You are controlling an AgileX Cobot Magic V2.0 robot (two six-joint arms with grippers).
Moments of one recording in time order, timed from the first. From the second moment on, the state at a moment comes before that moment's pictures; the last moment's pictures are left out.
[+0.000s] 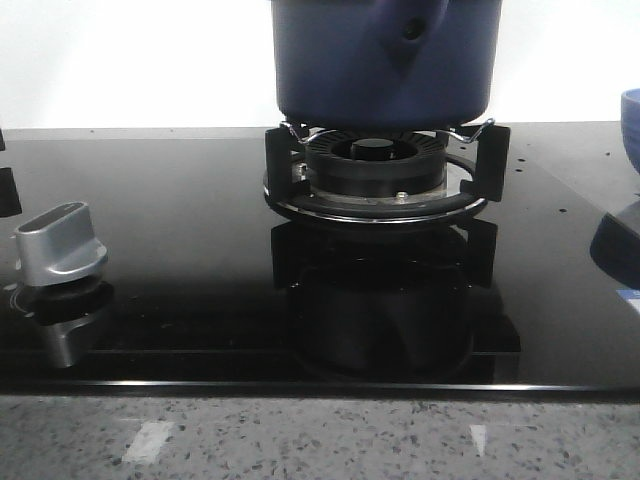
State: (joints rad) left arm 0.05 1.24 -1.43 -1.42 0.85 1.35; right arm -0.25 1.12 -1.21 1.26 0.81 -0.89
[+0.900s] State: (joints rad) left arm -0.01 0.35 -0.38 -1.79 0.26 1.72; right arm -0.22 0.32 -0.35 1.25 0.40 -1.16
